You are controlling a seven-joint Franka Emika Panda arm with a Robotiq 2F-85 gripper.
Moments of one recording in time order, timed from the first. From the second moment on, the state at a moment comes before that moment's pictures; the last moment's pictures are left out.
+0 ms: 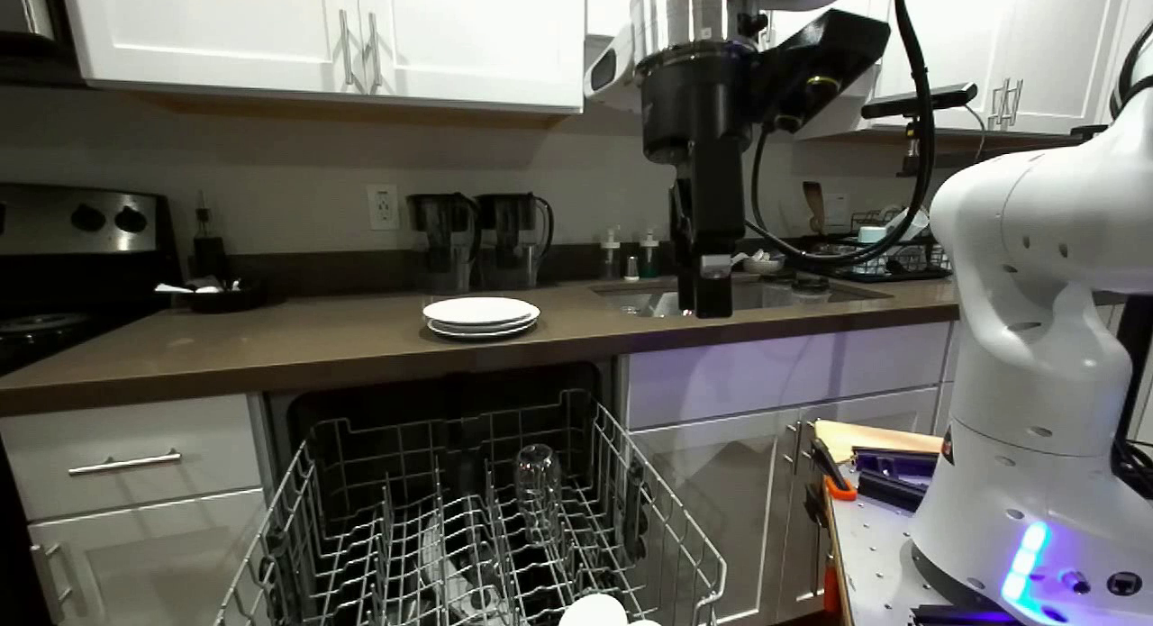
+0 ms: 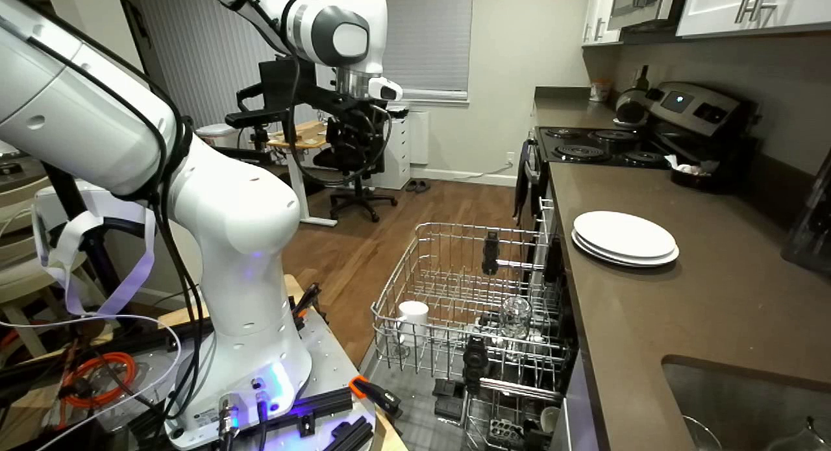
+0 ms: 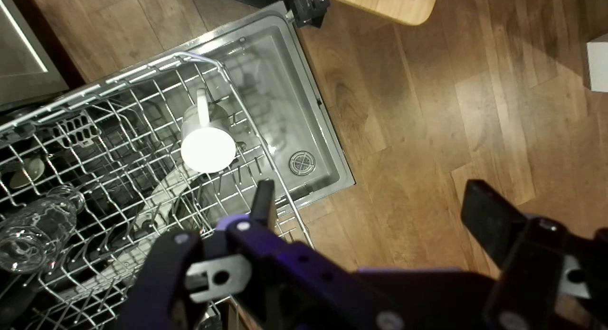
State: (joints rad) arm 0.31 -0.68 0.15 -2.70 0.29 1.98 0.03
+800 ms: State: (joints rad) arm 0.23 -0.66 0.11 -2.71 0.21 1.98 0.02
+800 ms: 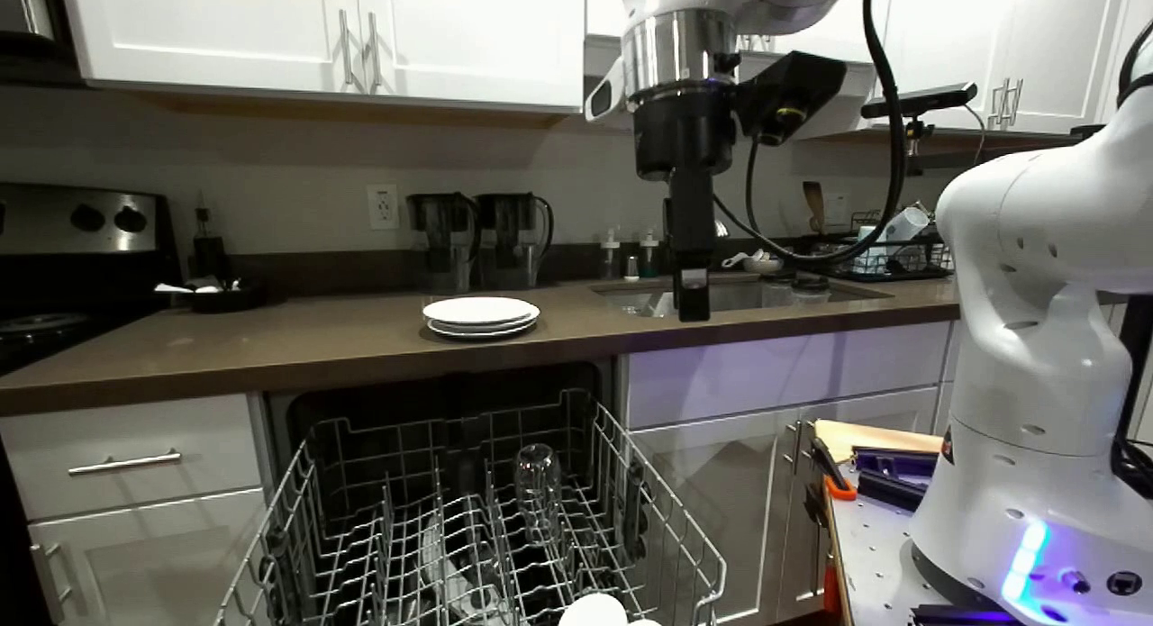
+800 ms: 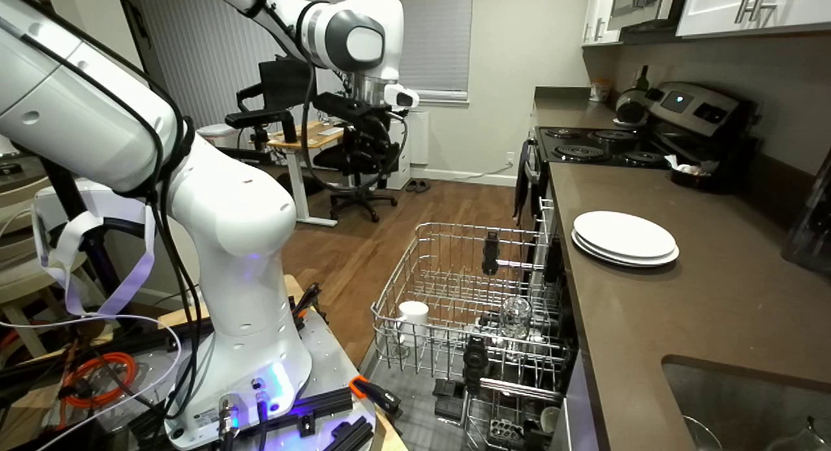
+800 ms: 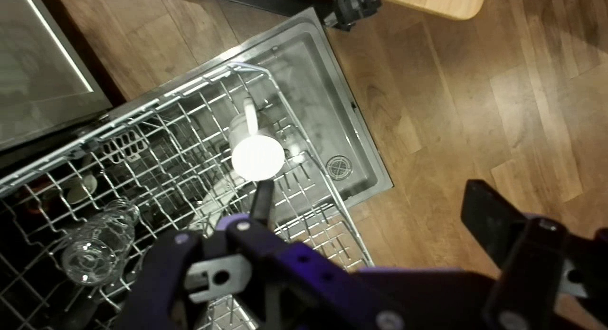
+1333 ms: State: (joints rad) arm 0.09 -0.51 0.00 -2.71 0.10 2.11 -0.06
